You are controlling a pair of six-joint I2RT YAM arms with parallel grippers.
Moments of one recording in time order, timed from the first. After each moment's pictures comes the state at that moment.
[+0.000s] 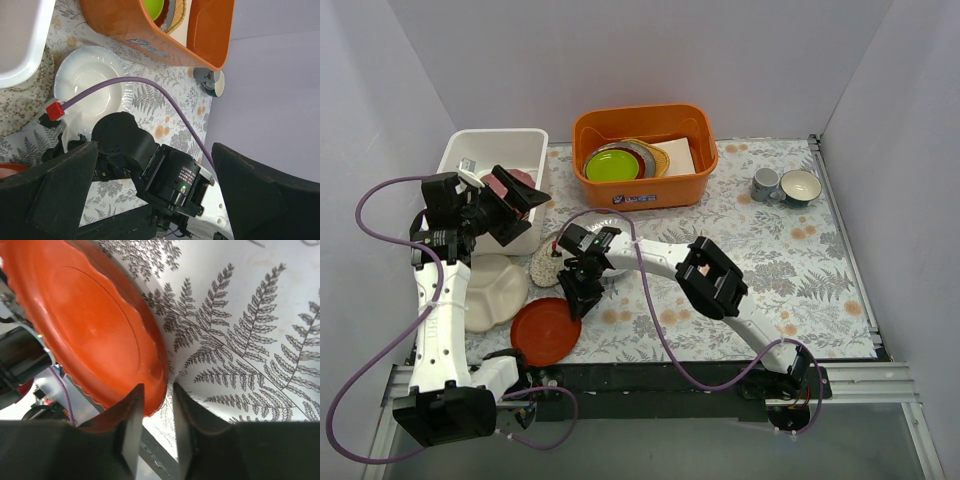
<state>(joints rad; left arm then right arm) 0.15 1.04 1.19 -0.74 0.57 -0.77 1.09 2.39 1.95 -0.75 -0.54 0.51</state>
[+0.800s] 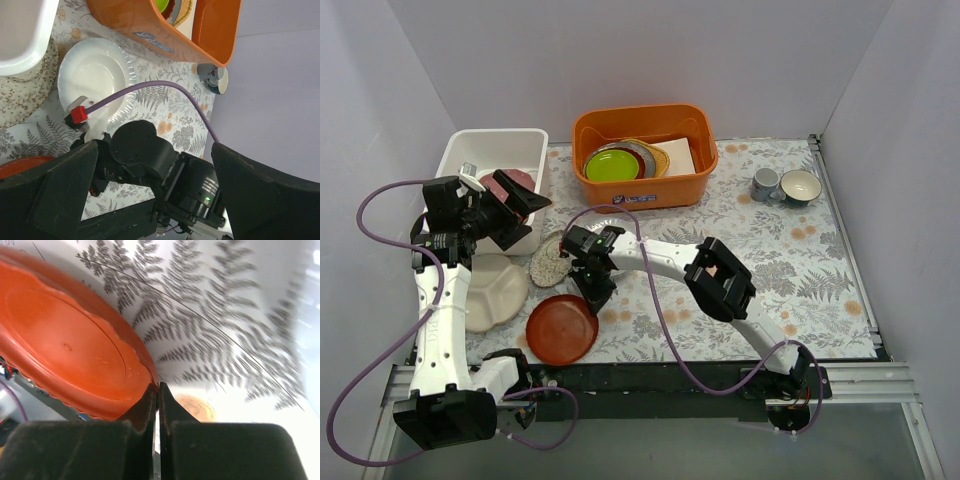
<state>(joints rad) 0.15 1.02 1.17 -0.75 0.57 -0.77 1.10 2.32 1.90 -0.87 -0.34 0.43</state>
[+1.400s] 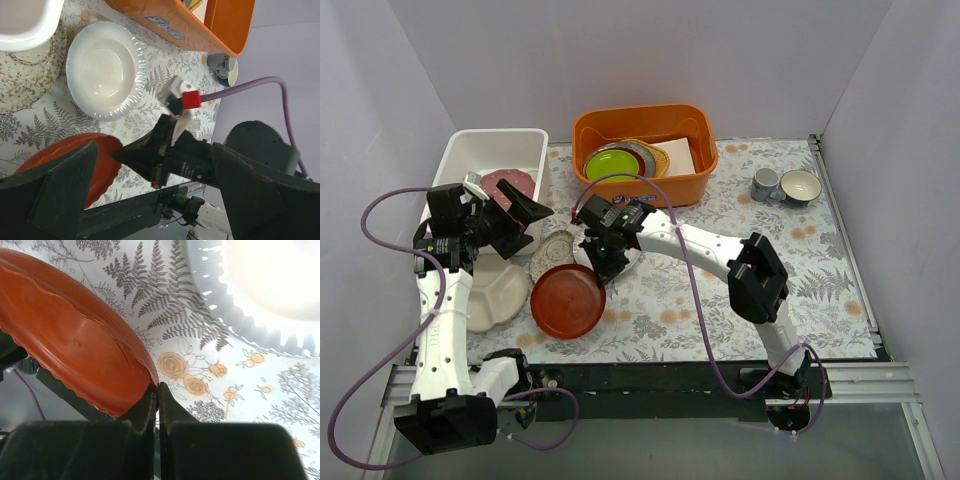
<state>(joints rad) 0.15 1.00 1.14 -0.80 0.56 -0.75 1.04 2.08 1.86 -0.91 -0.23 0.41</state>
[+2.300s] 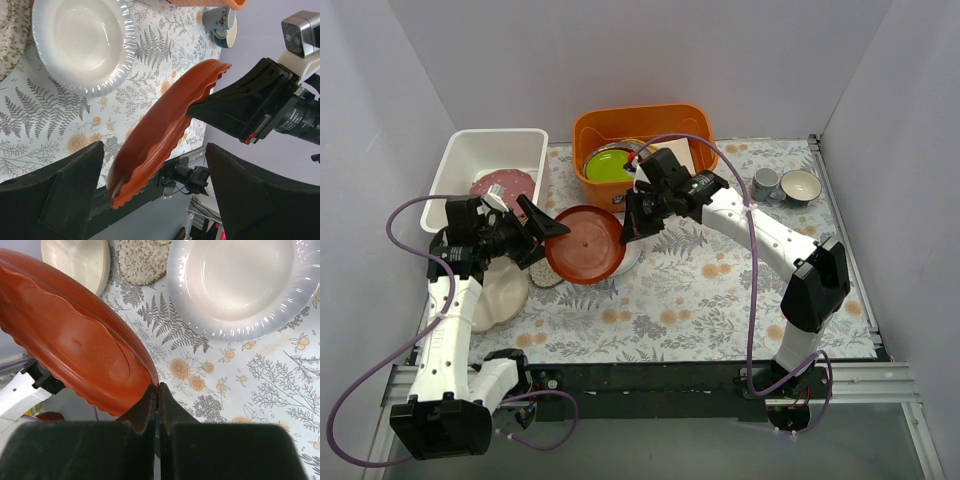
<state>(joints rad) 0.08 0.96 1.01 -0.76 0.65 -0.73 0.79 1.78 1.67 -0.76 -0.39 0.53</state>
